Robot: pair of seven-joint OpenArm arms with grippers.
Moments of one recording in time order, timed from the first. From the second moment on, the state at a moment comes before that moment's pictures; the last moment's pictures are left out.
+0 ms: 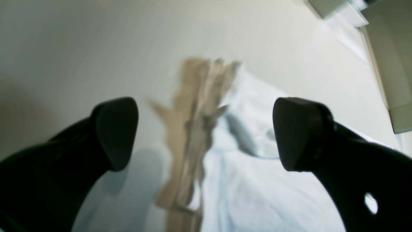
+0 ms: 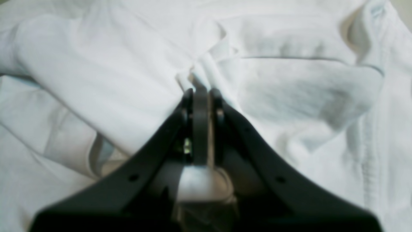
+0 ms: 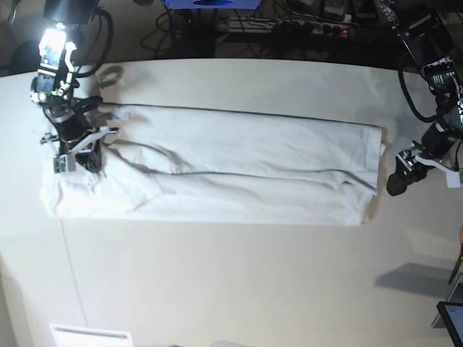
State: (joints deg) left arm -1.0 -29.6 -35.2 64.4 -59.2 -34.9 49.3; right arm -10.9 5.8 19.0 82.9 8.4 25.5 -18.1
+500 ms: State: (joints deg) left arm -7.6 -23.0 -34.2 59.2 -45.4 -35.4 47.3; right arm -11.0 6.2 19.0 82.9 8.4 25.6 -18.2
